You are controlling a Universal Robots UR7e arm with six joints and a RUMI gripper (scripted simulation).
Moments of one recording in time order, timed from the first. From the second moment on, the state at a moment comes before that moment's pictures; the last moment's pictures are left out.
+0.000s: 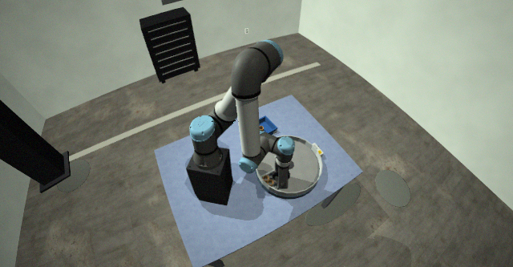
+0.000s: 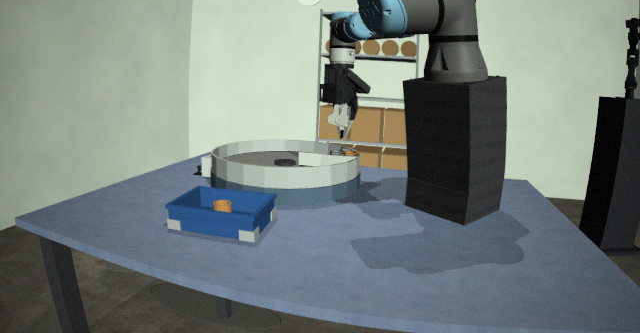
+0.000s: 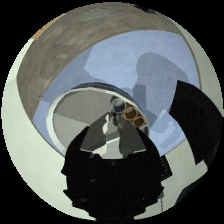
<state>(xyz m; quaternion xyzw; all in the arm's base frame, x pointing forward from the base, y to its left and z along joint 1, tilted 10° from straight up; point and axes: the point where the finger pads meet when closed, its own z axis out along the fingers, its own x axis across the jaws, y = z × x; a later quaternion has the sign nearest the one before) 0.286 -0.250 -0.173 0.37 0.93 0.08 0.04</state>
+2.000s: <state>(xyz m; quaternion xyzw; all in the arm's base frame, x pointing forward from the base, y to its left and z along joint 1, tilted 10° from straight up) 0.290 -0.247 -0.199 0.37 0.93 0.08 0.04</state>
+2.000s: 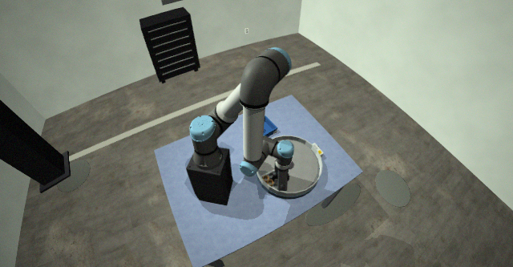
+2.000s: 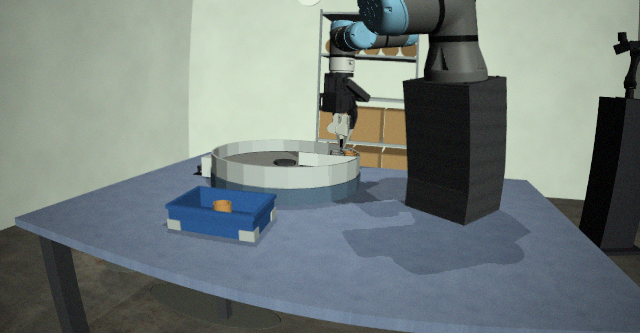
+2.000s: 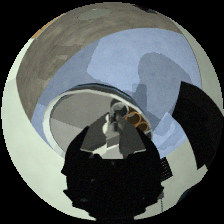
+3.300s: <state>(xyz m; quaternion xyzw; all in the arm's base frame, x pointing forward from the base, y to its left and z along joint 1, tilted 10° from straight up) 0.293 -0.244 -0.223 0.37 0.93 0.08 0.04</state>
